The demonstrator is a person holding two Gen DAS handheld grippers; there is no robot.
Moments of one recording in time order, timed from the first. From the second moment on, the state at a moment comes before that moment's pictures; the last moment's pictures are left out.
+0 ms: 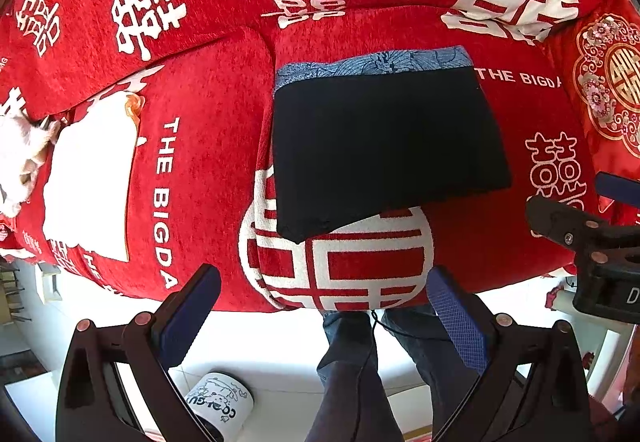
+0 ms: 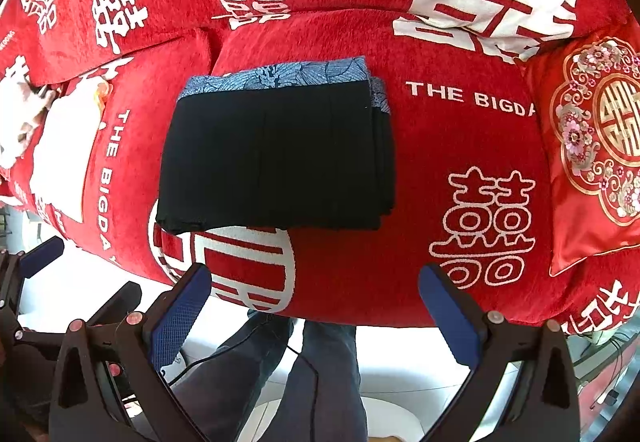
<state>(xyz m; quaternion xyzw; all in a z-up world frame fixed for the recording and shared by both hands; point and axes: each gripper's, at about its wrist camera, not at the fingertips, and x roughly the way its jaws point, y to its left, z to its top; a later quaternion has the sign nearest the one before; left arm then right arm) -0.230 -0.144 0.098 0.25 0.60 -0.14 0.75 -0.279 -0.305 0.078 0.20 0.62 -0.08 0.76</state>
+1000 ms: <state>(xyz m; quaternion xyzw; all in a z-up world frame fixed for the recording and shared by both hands) -0.230 -0.152 0.095 0.22 0.60 -0.14 0.75 -0.272 -0.315 0.070 0.19 0.63 -0.06 0.75</state>
